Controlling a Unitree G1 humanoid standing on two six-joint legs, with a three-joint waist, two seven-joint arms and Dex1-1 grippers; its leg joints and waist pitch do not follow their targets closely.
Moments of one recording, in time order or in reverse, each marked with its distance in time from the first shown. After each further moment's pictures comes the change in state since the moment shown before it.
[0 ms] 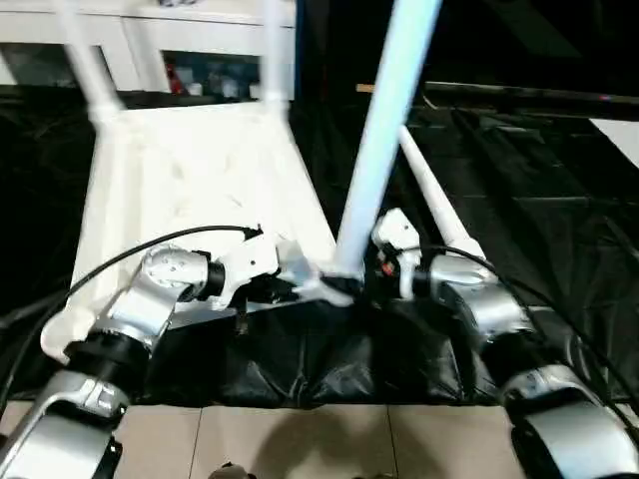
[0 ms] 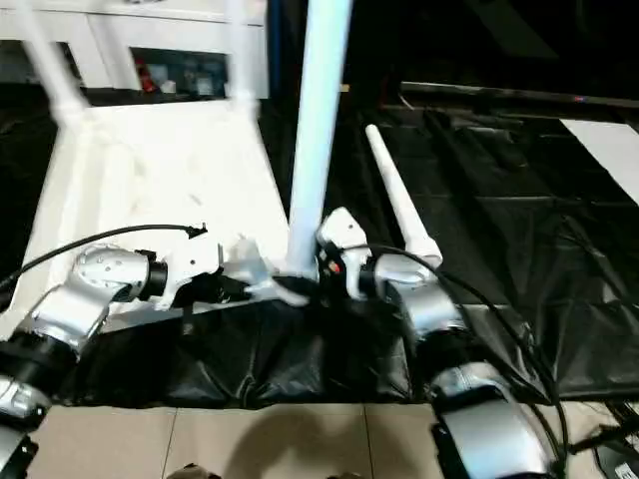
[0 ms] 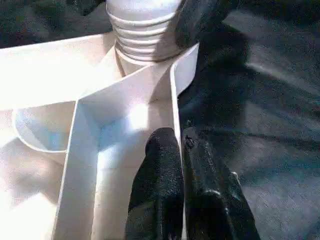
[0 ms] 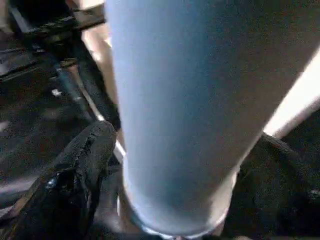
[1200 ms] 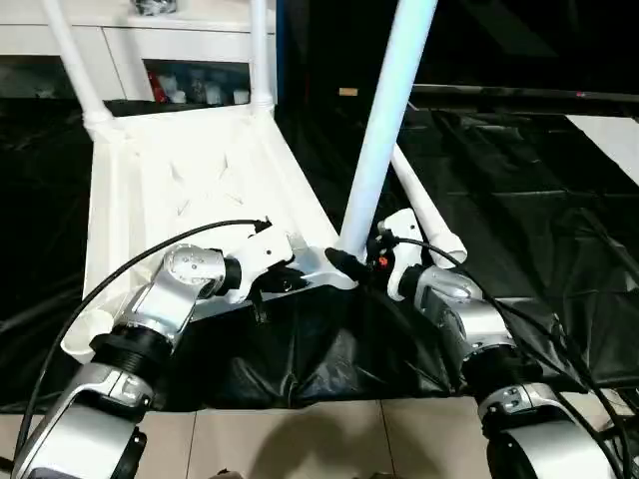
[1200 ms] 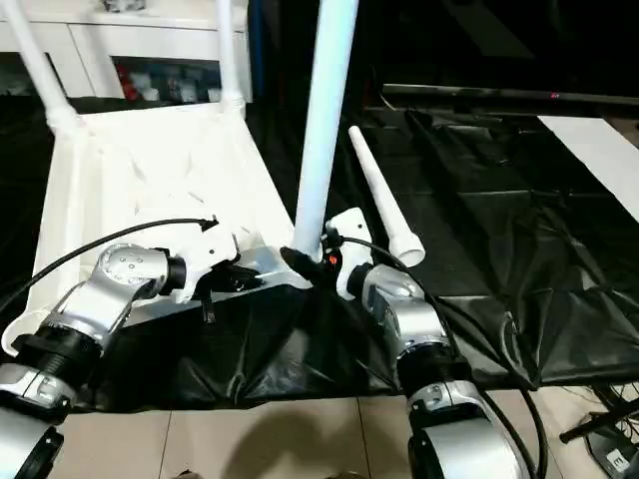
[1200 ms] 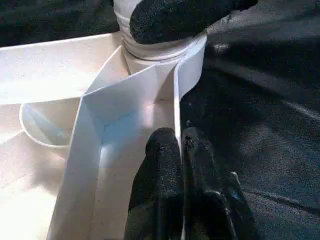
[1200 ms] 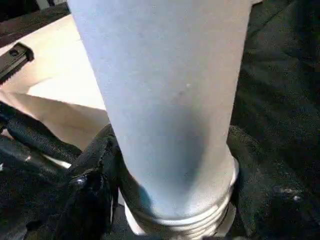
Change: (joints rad) left arm -0.024 -0.102 0.023 0.045 0.043 0.097 0.197; right arm 0.044 0.160 -0.142 0.005 0.043 0.123 -0.389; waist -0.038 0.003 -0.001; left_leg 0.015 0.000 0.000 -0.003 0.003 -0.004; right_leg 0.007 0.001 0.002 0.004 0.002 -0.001
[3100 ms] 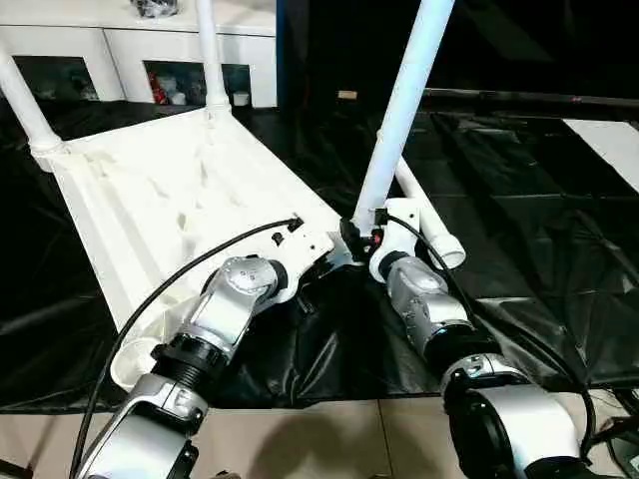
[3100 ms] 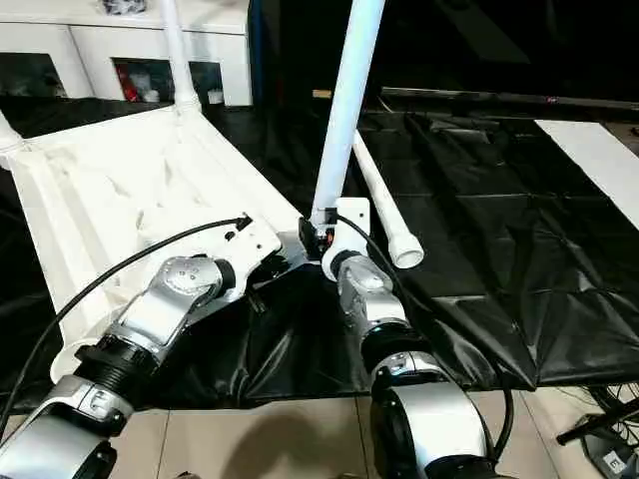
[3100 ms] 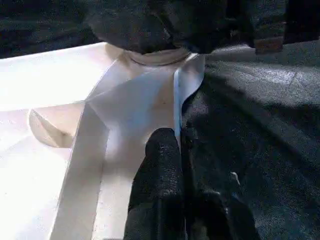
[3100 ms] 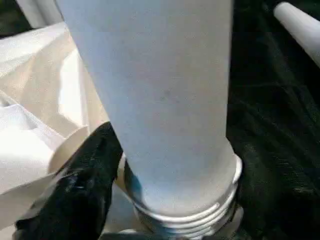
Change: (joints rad) left arm 0.014 -0.213 0.000 -0.071 0.102 0.213 0.384; right arm -0.174 0.130 -0.164 0.335 -0.009 -0.211 -0.412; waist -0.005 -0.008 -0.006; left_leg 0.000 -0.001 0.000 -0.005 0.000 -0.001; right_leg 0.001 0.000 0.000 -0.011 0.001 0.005
